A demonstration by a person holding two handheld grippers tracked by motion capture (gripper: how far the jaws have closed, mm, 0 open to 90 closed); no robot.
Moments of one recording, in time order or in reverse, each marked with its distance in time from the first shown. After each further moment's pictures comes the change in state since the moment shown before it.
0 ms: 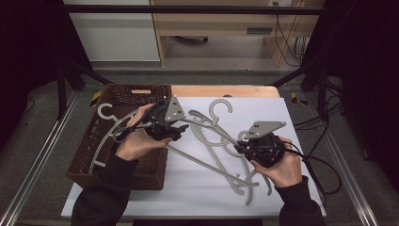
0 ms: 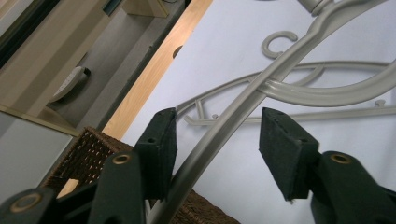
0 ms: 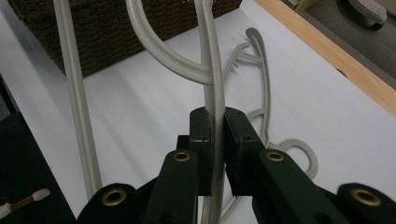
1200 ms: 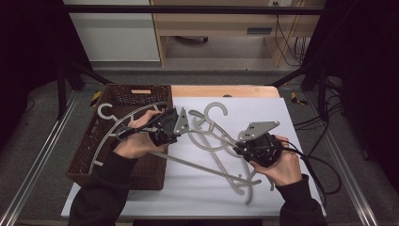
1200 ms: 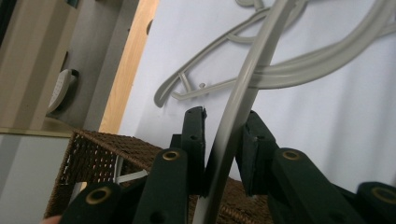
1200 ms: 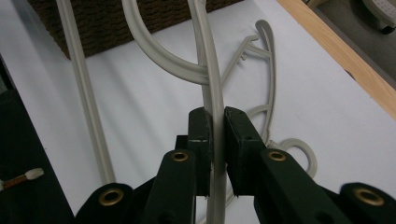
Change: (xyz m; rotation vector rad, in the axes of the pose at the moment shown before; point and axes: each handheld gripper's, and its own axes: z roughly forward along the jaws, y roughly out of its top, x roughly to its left) left arm -0.011 -0.002 0.007 0.144 -0.069 0.250; right arm -0.001 0.000 0.008 0.044 0.021 -0.077
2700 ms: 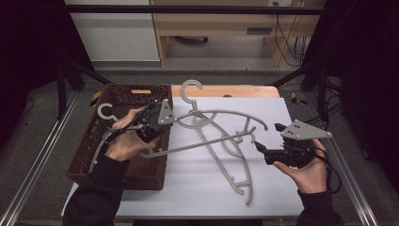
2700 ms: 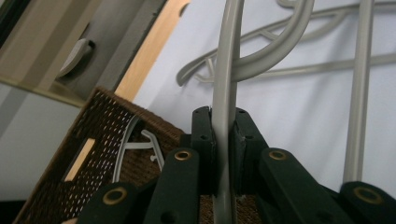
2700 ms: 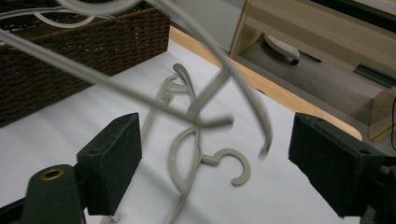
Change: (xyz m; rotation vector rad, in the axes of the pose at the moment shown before) left arm 0.016 -0.031 -0.018 -0.020 0.104 -0.275; right arm -0.031 -0.057 -0.035 -0.284 -0.240 0.197
